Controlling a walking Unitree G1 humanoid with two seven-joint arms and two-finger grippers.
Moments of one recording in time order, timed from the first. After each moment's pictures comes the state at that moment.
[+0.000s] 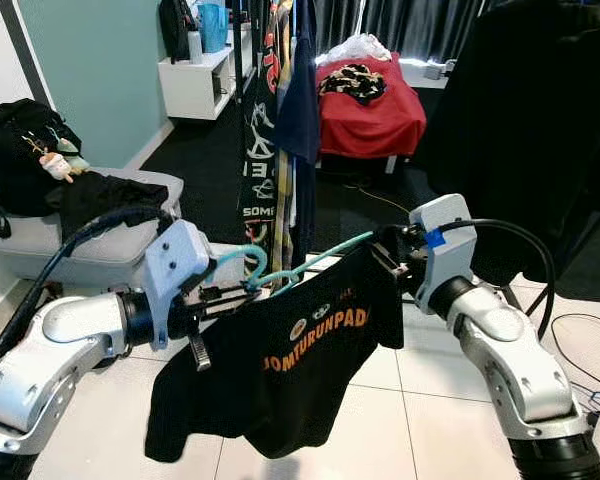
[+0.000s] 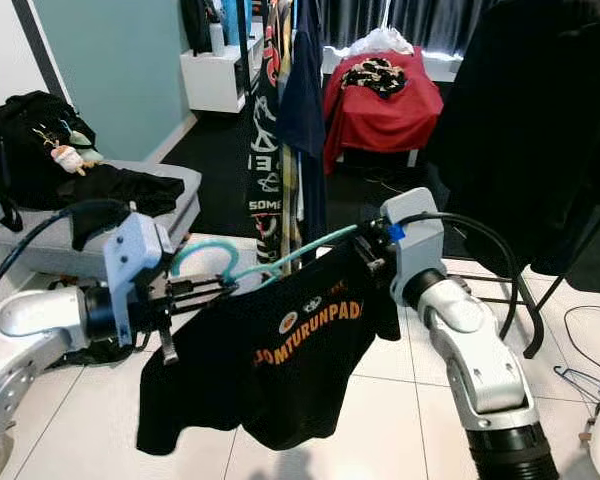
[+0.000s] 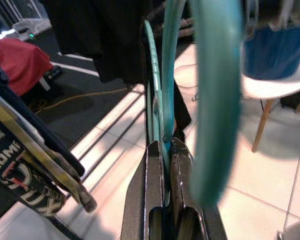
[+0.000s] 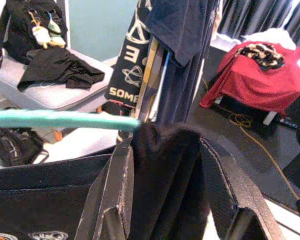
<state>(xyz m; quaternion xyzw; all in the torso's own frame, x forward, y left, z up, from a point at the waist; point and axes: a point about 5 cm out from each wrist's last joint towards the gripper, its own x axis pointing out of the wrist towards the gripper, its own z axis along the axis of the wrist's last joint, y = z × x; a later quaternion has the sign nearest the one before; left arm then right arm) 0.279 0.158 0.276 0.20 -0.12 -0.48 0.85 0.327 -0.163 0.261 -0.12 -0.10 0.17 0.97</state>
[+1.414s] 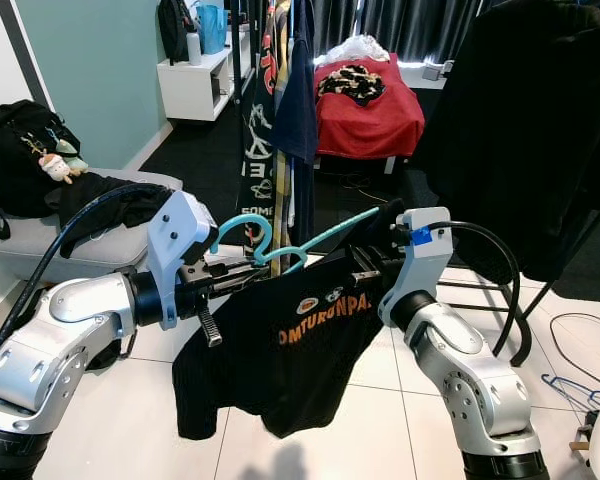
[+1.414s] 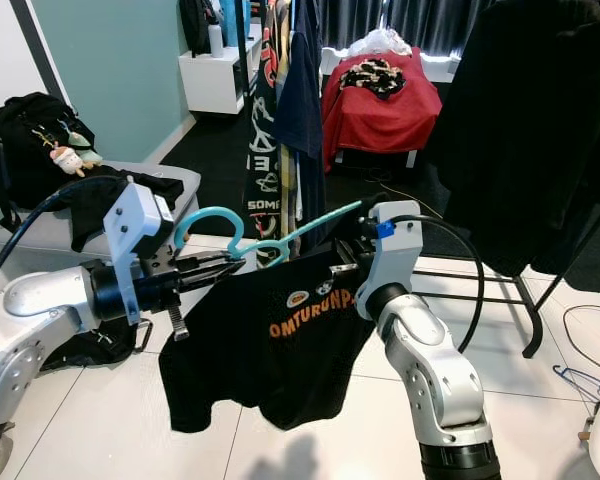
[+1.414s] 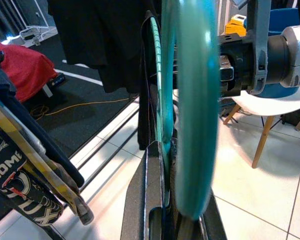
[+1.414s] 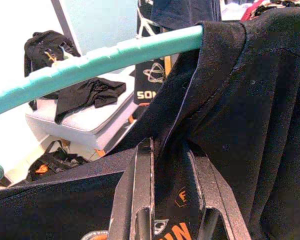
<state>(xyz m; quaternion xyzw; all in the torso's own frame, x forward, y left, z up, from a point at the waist) 0.284 0.154 0.289 0.17 -0.13 -0.47 0.86 0.322 -0.129 0.246 0.04 -0.07 0.16 0.98</state>
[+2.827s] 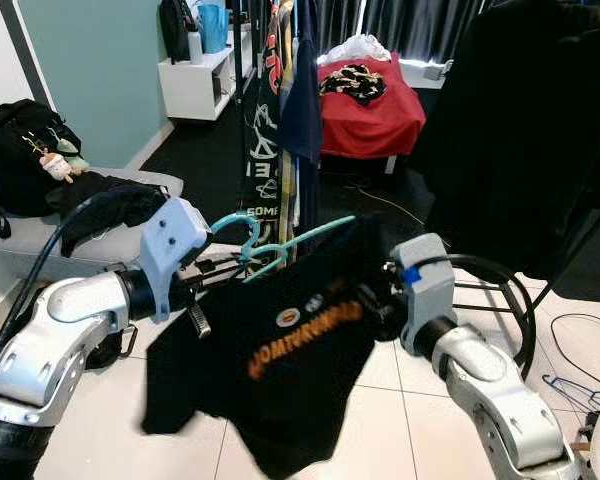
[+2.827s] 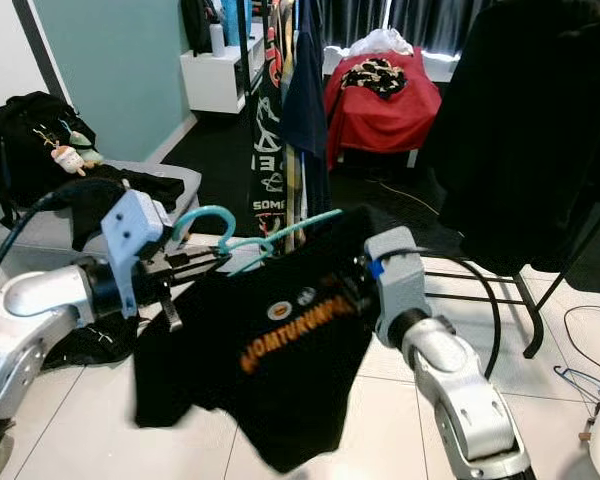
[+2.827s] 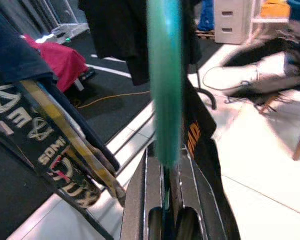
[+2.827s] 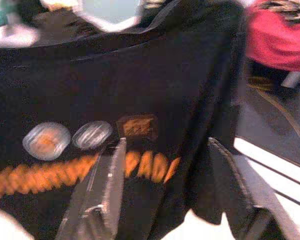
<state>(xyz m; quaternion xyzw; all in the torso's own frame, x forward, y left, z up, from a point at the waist) 0.305 0.171 0.288 0.21 -0.15 -0.39 0.88 0.299 -0.149 0.219 -0.11 -0.02 0.21 0.97</state>
